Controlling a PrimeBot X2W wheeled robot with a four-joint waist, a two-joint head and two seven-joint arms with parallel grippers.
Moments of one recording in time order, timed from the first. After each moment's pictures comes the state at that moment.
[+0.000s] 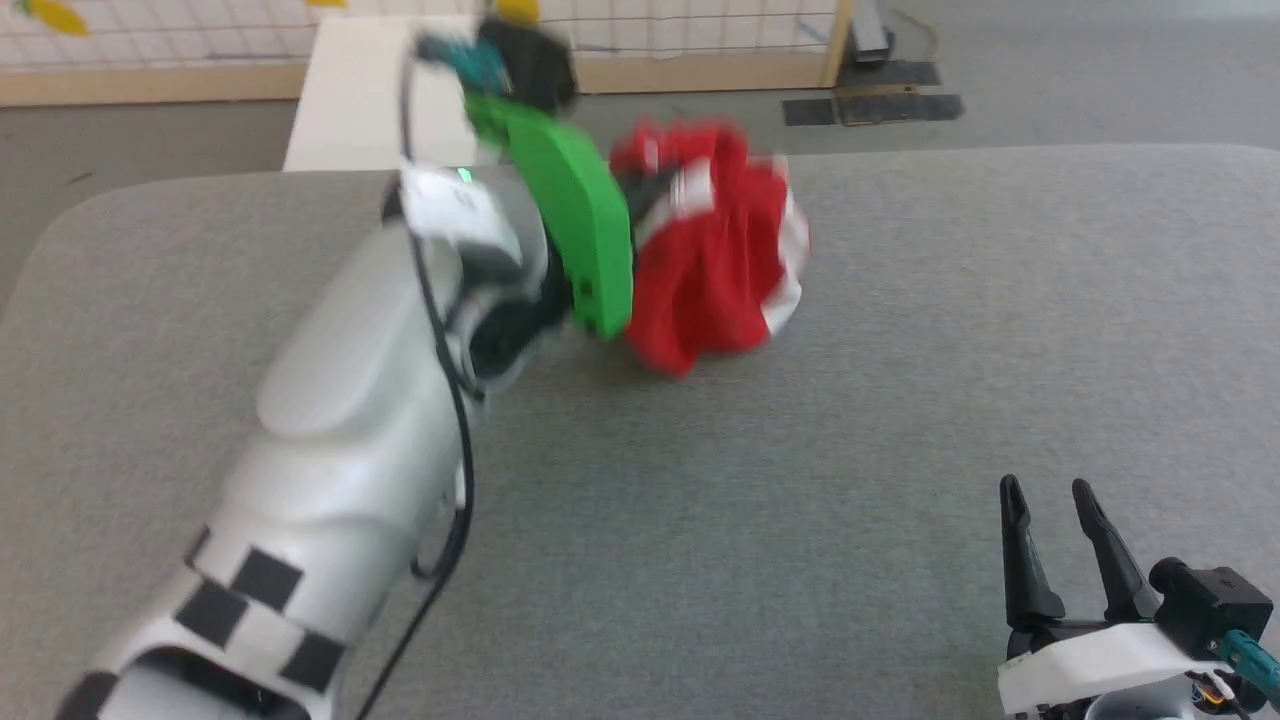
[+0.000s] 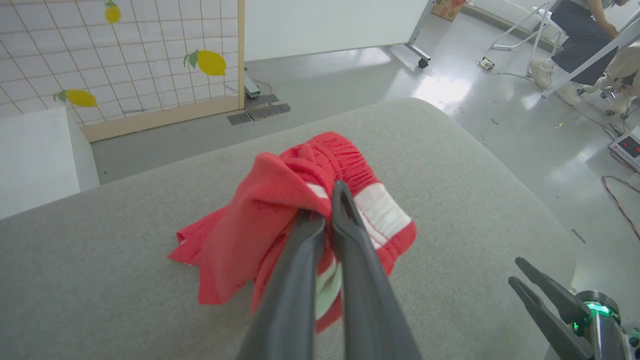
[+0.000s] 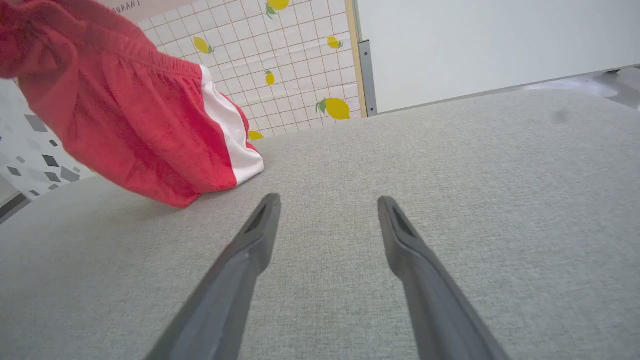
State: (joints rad) left arm -0.92 0.18 -0.59 0.44 -0.86 -0.12 0.46; right arm 0.04 -0.05 -0.06 0.17 0.25 0.13 -0.26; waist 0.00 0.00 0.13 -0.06
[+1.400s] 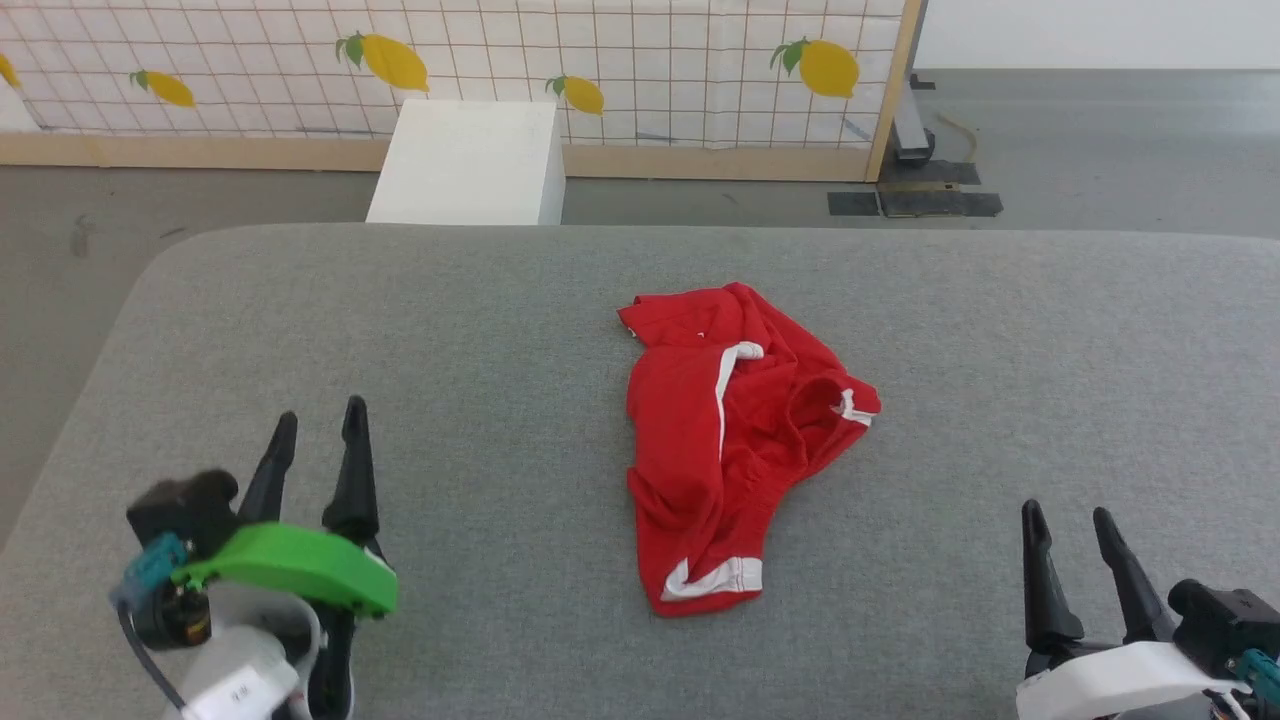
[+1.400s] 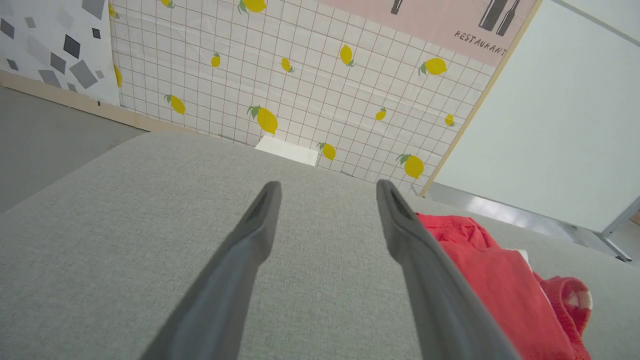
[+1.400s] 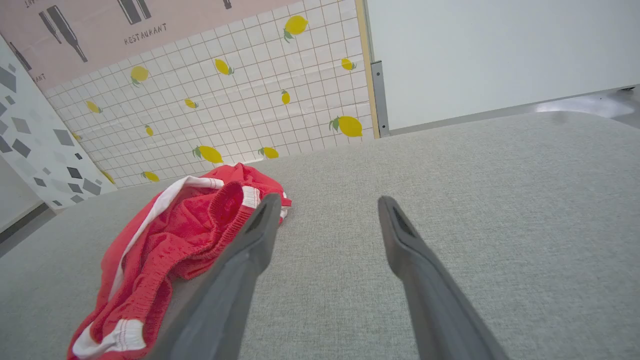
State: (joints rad) left arm -0.19 0.32 -0.25 0.25 -0.70 0.06 -0.25; right arm 0.06 -0.05 -0.09 0.19 0.27 0.13 -0.25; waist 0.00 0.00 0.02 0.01
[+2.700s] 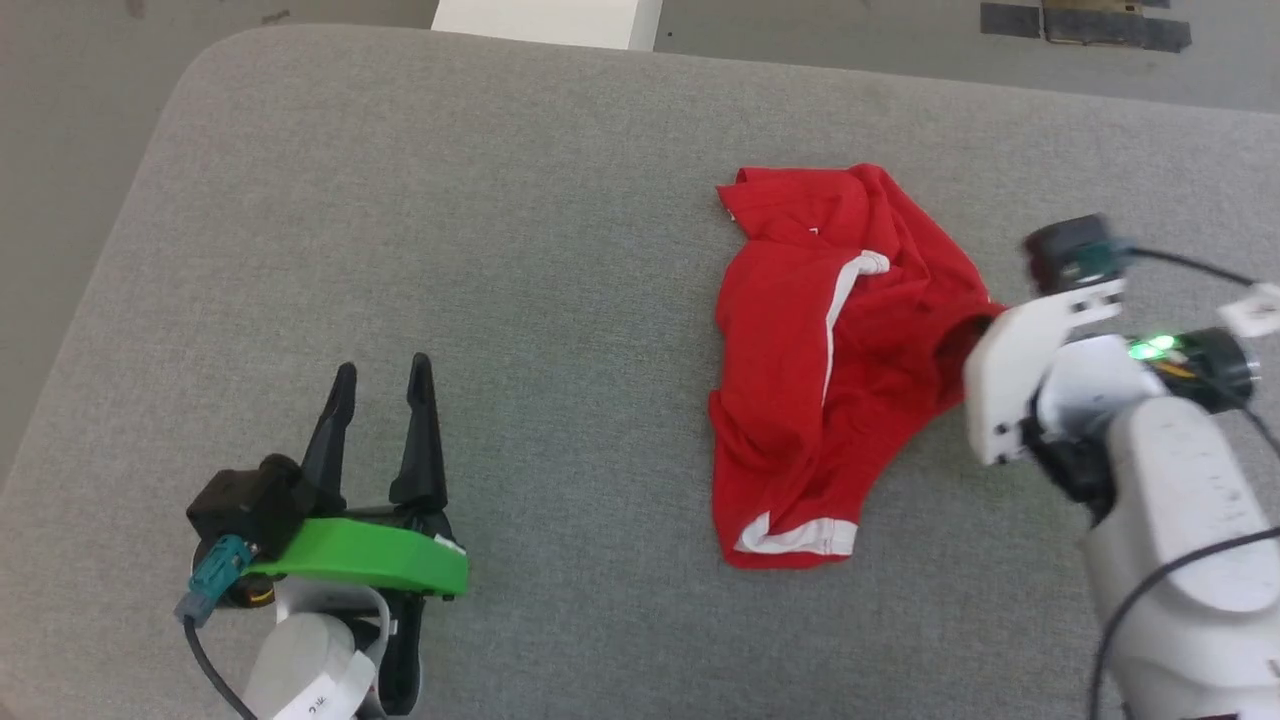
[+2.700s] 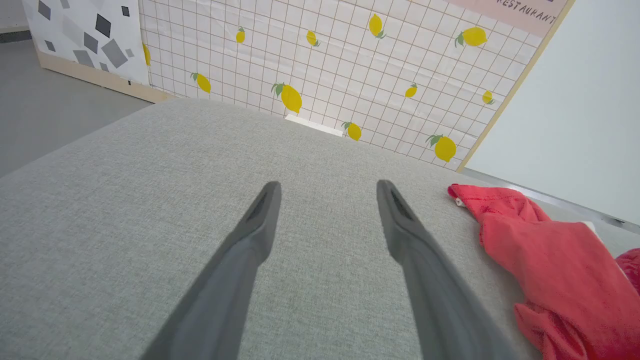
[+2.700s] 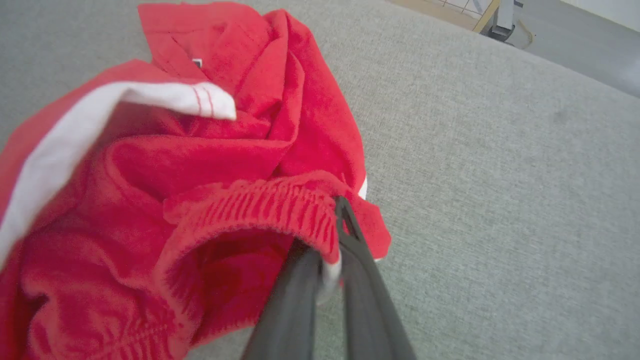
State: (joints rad) left arm -0.15 0.06 -0.05 0.12 -0.36 -0.09 -0.26; right arm -0.51 -0.10 0.01 0.37 0.02 0.13 0.55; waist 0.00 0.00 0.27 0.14
